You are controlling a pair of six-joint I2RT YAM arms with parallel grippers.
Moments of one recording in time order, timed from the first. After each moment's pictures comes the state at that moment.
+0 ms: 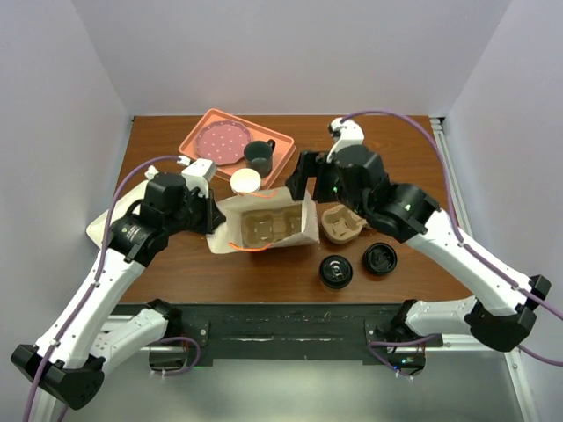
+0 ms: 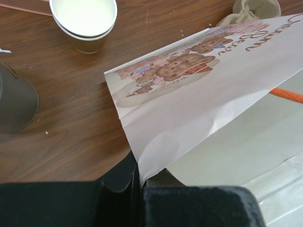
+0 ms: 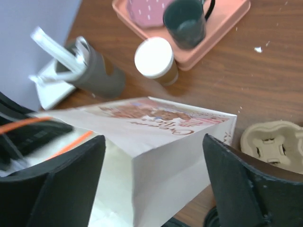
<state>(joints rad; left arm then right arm) -0.44 0.91 1.04 -0.76 0.17 -0.28 0.88 1.23 1.41 -0.65 0.31 0.57</state>
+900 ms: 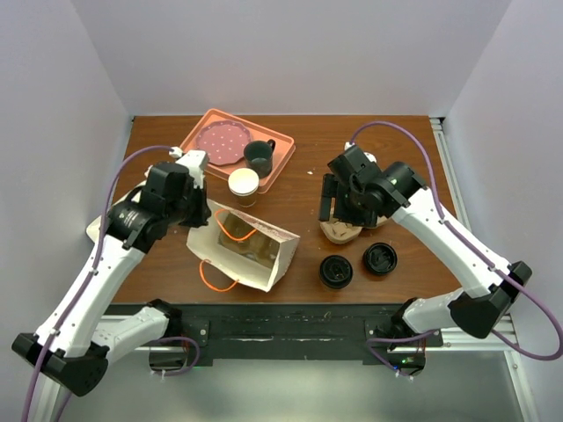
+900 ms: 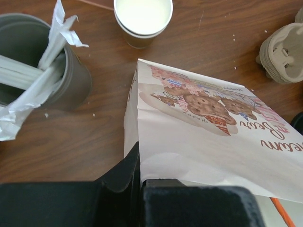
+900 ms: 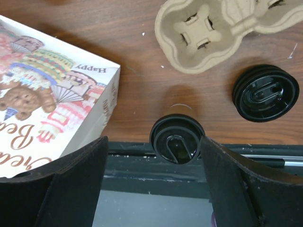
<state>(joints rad) -0.45 0.98 1.18 -0.93 -0.05 -0.27 0.72 1.37 1.53 -1.26 0.24 0.80</state>
